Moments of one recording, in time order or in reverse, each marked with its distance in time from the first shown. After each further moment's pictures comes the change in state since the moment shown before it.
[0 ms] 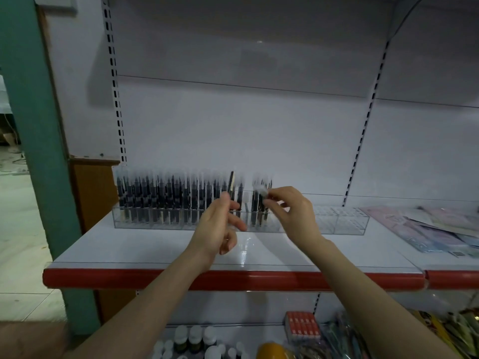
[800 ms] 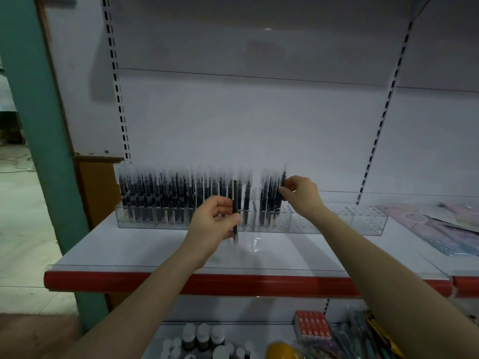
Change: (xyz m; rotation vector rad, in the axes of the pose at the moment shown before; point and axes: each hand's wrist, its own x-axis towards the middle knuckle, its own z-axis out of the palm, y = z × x) left_hand 0.023 -0.017 -0.023 0.194 0.068 0.105; right_hand 0.051 0.048 0.018 -0.108 -0.207 0.461
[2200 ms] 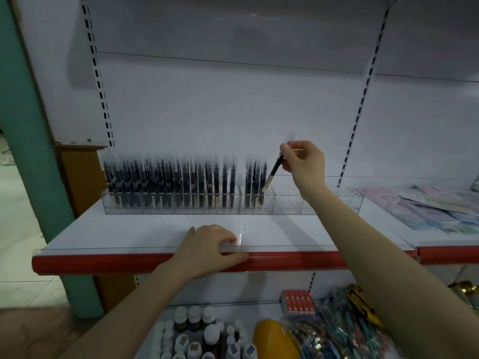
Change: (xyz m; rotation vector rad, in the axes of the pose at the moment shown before) left_hand -0.034 -0.029 0.006 1.072 -0.410 0.094; right_hand -0.029 -0.027 -0.037 0.617 0.298 0.064
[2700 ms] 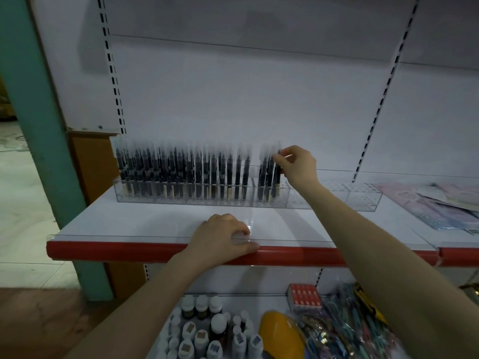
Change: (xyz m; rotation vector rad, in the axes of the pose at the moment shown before) left_hand 0.008 -0.008 0.006 -0.091 0.022 -0.010; right_hand 0.012 0.037 0.034 -0.402 -0.165 -0.008
